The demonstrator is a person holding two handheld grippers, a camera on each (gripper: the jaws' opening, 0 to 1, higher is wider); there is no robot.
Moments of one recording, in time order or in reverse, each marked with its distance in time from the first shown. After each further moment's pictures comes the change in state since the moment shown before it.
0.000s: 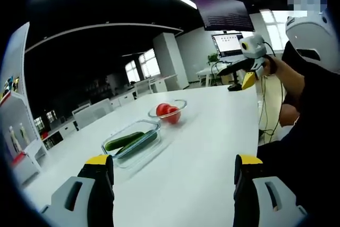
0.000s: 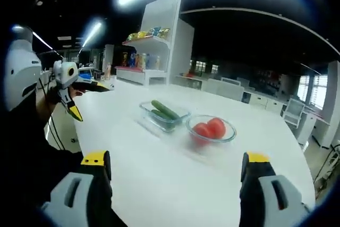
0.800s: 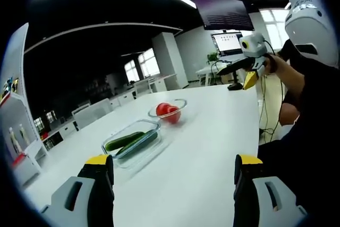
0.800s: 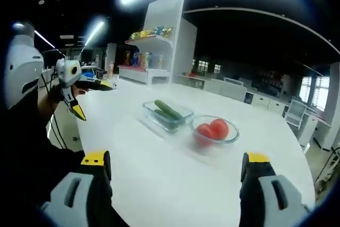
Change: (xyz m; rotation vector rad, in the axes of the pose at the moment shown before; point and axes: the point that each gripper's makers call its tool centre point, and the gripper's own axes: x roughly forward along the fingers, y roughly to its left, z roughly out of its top) left arm 0.001 0.002 -0.003 0.003 0.009 -0.003; right arm 0.003 0.008 0.001 -0.009 0.009 0.014
